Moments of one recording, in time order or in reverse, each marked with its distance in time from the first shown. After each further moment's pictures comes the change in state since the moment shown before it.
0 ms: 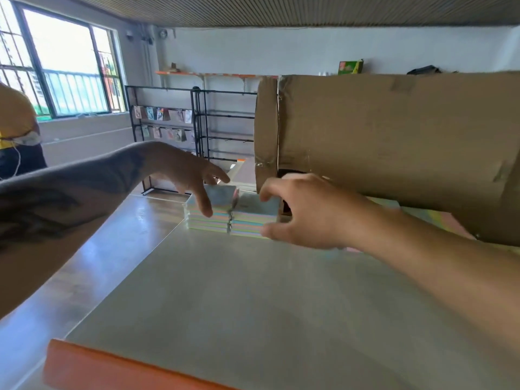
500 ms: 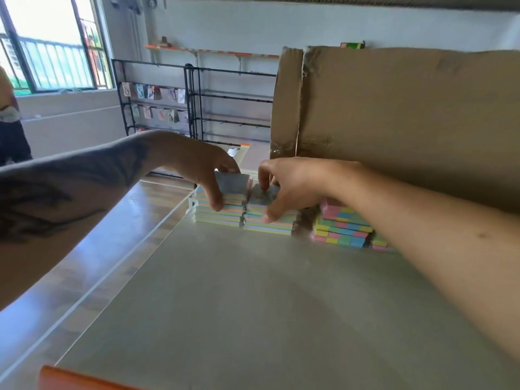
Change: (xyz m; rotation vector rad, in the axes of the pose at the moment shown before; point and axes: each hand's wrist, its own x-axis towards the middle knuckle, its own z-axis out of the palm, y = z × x) left_hand 0.029 -0.015 0.004 0.044 0.049 0.179; right_hand 0.100 0.009 0.017 0.057 -0.295 0.096
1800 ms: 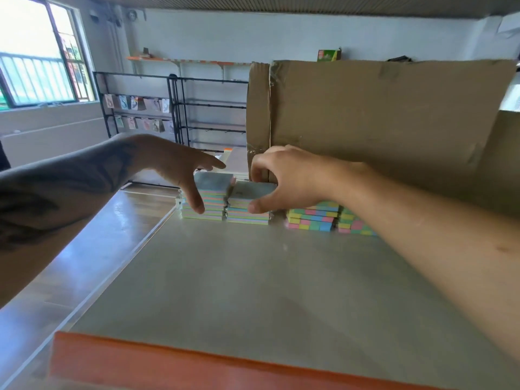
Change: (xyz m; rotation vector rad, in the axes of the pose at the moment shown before) left_hand -0.031 0.017 -0.003 0.140 -0.019 -0.108; right_hand -0.057 0.005 0.000 -0.063 0.219 -0.074
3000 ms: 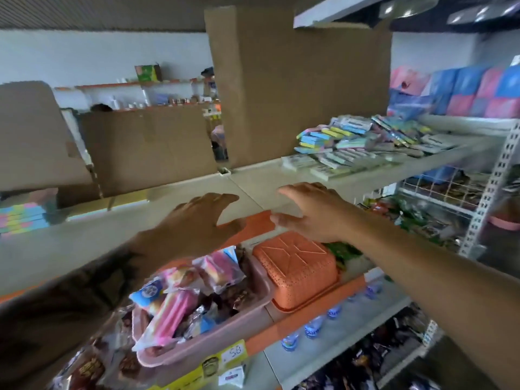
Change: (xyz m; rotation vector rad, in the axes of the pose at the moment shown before) left_hand -0.079 0.724 0.152 0.048 0.407 0.573; right_hand -0.673 0.335 0.008 0.009 0.151 0.704
